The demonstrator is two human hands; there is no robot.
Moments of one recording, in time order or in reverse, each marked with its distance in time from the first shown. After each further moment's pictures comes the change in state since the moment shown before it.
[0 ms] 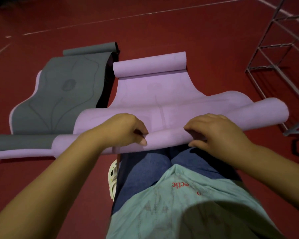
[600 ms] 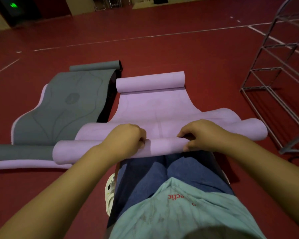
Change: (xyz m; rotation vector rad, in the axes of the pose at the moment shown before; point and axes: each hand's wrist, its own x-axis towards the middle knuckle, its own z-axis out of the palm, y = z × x) left_hand -0.001 0.012 0.002 0.208 0.208 -0.025; right_hand 0.049 0.011 -0.019 0.094 -0.407 0.173
